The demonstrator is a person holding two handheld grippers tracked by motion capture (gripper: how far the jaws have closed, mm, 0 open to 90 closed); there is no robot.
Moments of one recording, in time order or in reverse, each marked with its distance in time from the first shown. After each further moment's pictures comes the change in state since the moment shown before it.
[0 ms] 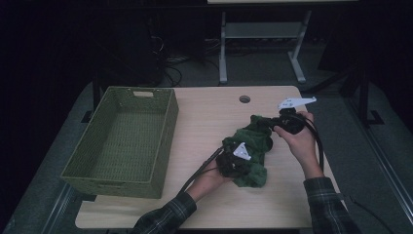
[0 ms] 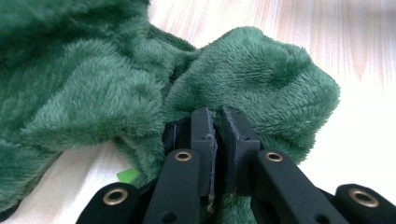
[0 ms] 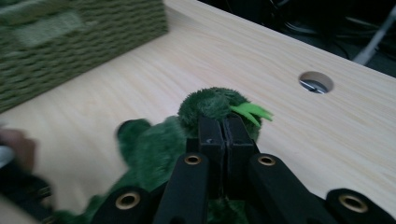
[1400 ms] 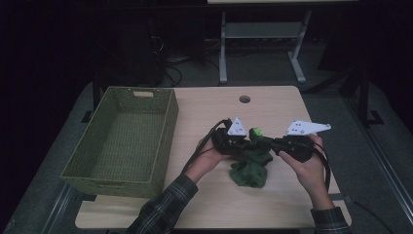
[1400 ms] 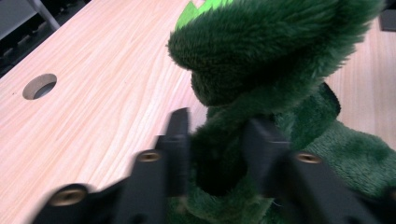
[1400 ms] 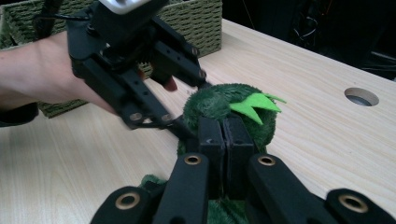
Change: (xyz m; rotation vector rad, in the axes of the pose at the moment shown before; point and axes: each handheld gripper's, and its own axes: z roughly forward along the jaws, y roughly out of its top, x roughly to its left) left arm 0.034 0.038 -0.042 -0.140 0.197 0.074; right arm 0.059 -0.032 -0.045 -0.110 0.079 -0.057
